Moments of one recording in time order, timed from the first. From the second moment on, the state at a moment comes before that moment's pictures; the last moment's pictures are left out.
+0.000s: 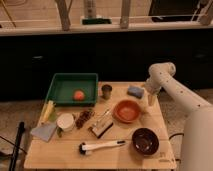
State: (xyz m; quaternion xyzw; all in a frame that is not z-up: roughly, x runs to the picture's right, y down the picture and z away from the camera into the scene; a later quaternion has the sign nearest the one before) arm 0.290 0.056 0.928 -0.26 -0.06 -0.08 0.96
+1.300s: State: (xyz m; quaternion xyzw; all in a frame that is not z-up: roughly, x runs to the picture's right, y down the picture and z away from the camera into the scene) arm 0.261 0.026 0.935 -0.28 -0.04 0.10 0.95
